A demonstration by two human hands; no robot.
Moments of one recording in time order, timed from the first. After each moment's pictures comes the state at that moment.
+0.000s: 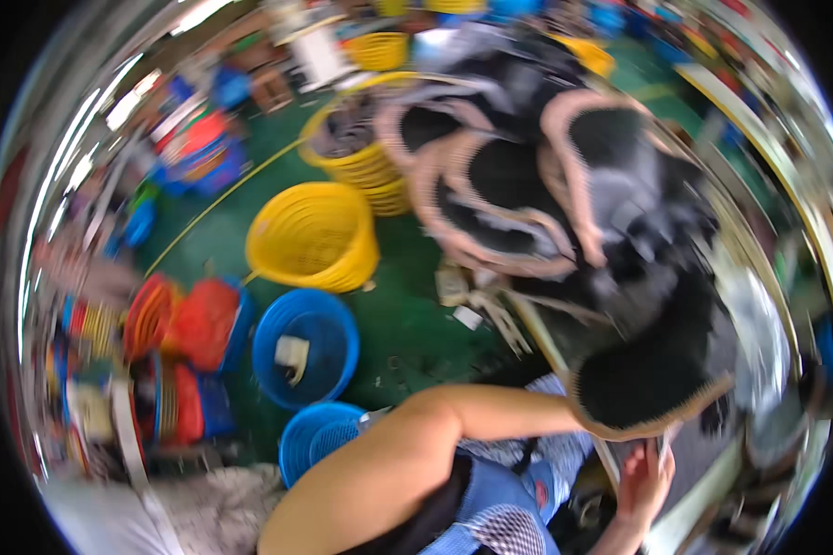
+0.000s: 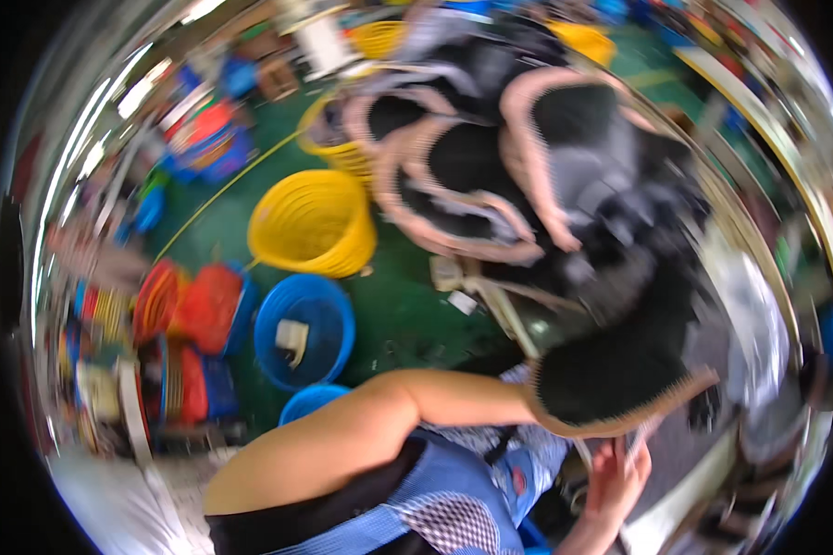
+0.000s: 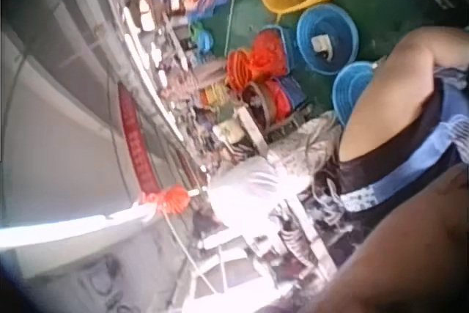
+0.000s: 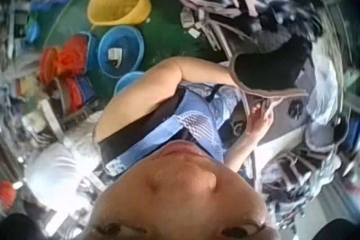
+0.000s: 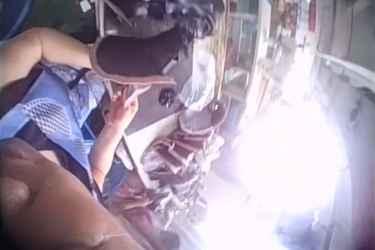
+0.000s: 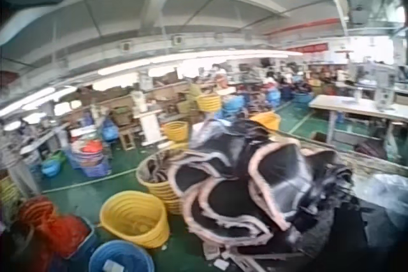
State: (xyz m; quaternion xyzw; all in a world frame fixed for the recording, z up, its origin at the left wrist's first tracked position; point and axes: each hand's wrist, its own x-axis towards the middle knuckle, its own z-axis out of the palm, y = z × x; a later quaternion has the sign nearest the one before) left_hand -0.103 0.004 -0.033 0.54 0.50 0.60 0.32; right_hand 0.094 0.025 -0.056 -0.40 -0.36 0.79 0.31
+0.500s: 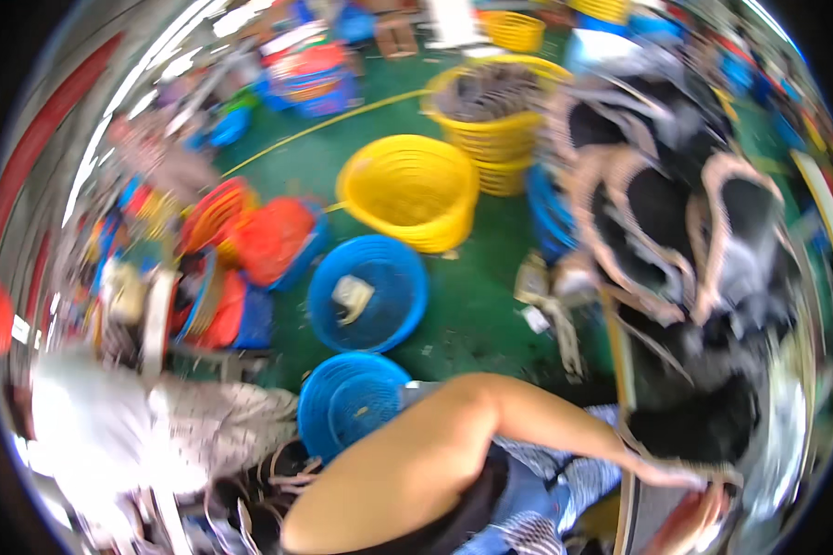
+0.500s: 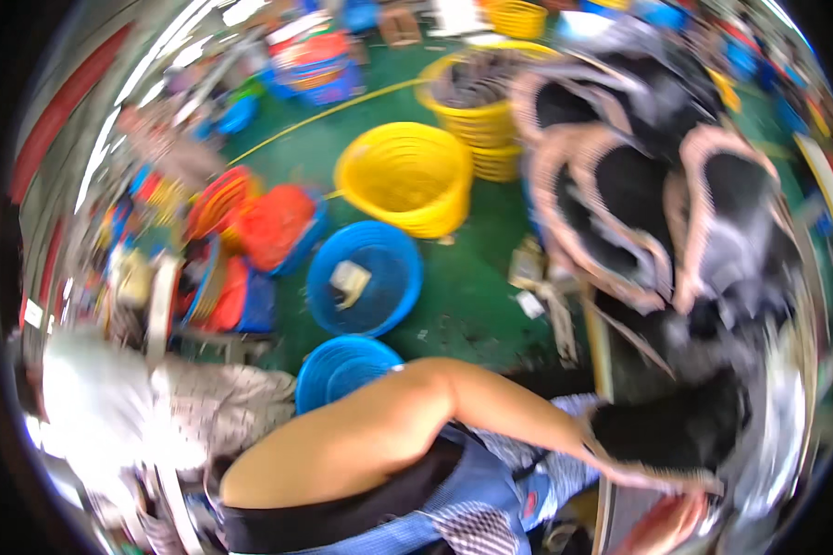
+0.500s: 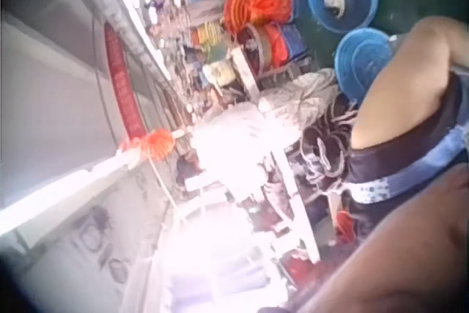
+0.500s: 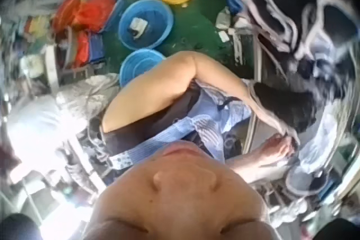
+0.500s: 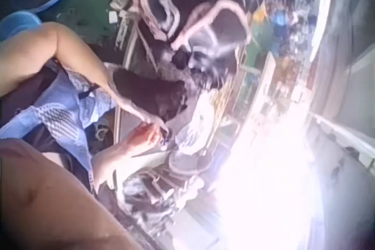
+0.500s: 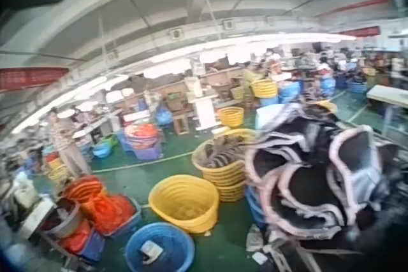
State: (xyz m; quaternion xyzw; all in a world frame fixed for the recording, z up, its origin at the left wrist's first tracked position) left_hand -0.113 -0.083 -0.037 0.43 0.44 0.66 0.44; right_hand 0.086 0.021 -0.036 -0.41 -0.66 0.46 0.44
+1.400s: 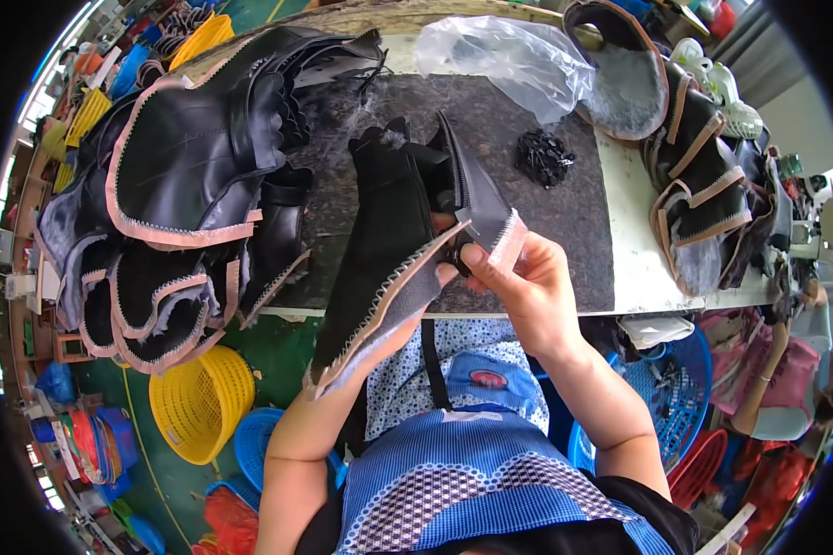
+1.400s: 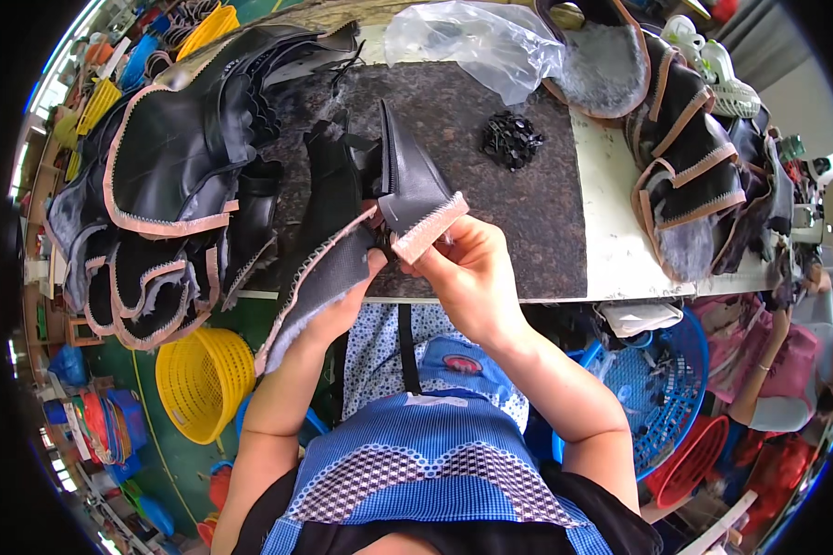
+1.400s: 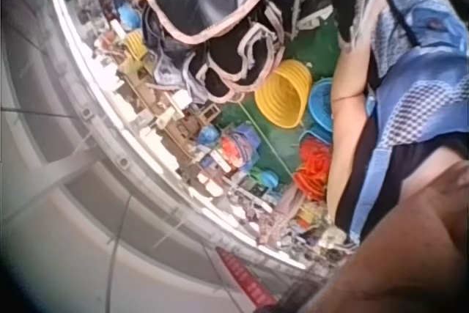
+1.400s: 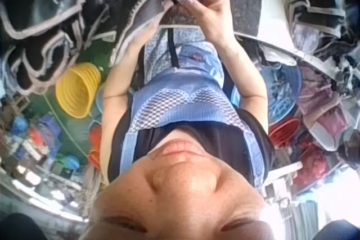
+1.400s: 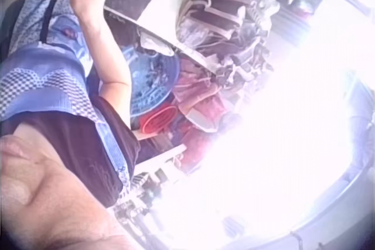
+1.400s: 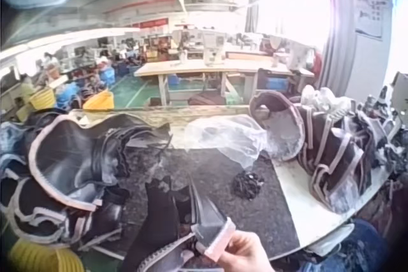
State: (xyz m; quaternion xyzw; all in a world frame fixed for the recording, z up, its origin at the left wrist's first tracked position) left_hand -0.069 0.115 -0.096 0.47 0.41 0.61 0.50; right_hand 0.097 0.156 -0.058 -0.34 -0.46 0.69 0.44
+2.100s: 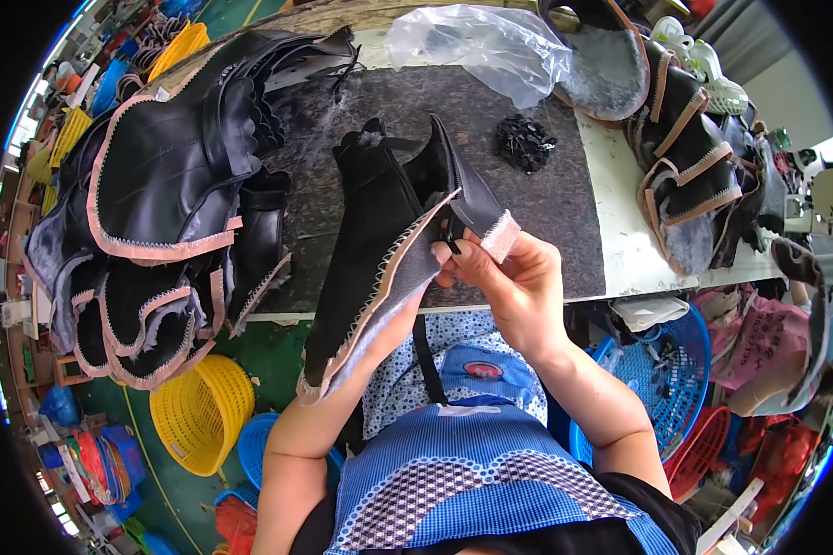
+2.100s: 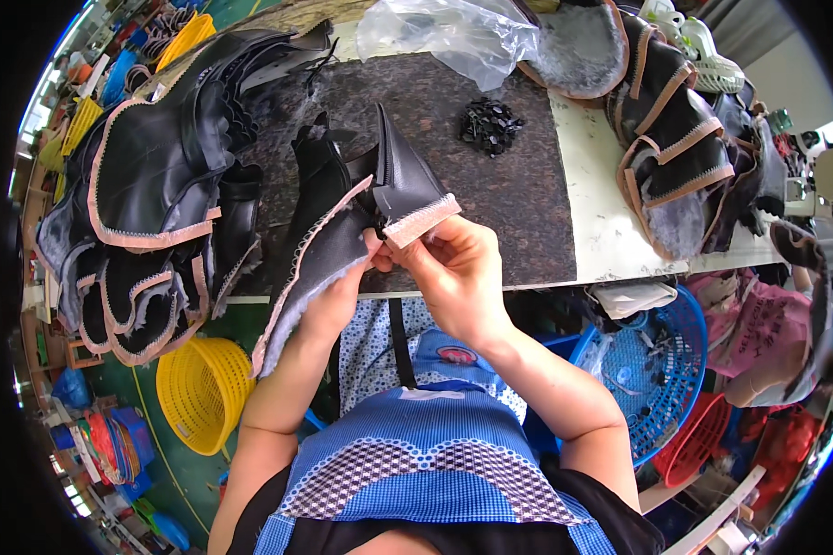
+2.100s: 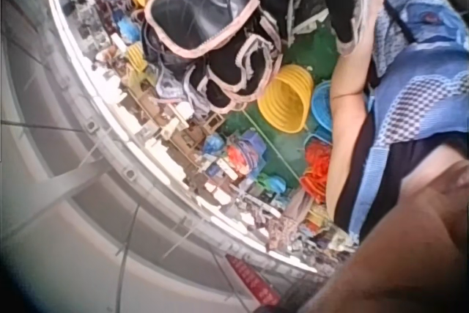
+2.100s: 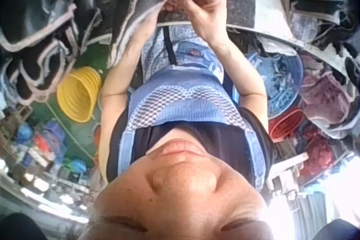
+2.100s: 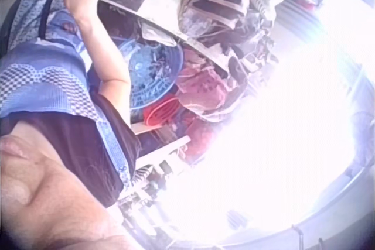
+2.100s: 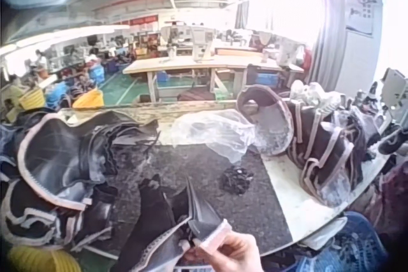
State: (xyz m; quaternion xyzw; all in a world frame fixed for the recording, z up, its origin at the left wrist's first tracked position) left_hand -0.044 0.126 -0.082 0.43 0.48 0.55 0.53; right_hand 0.098 0.150 -0.073 -0.29 -0.44 0.67 0.52
